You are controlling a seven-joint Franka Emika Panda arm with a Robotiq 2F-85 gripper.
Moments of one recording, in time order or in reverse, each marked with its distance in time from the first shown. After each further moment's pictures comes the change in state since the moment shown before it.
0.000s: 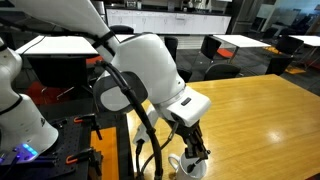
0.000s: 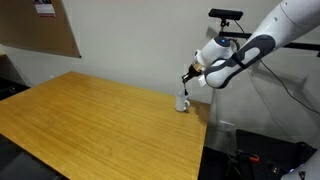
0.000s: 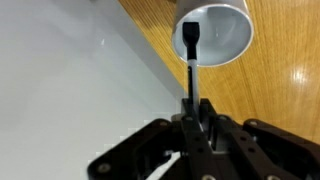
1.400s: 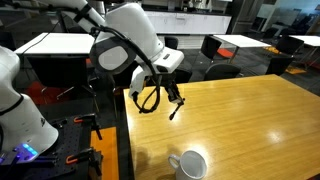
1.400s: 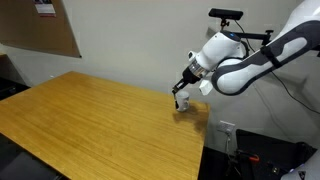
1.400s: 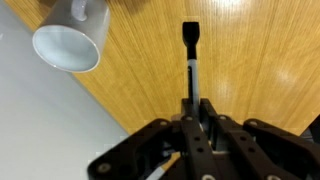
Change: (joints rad) arm 0.068 -0.259 0.210 -0.165 0.052 -0.102 -0.065
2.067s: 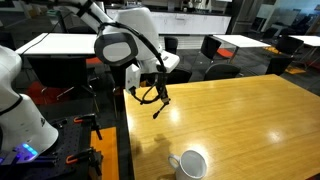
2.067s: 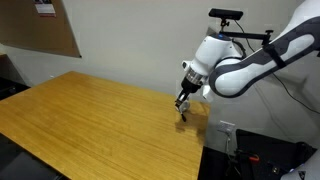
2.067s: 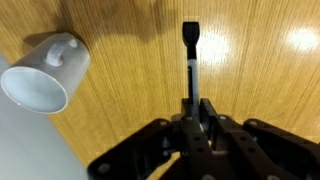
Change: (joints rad) arm -0.063 -0.006 0.156 0.010 0.099 -0.250 -0.150
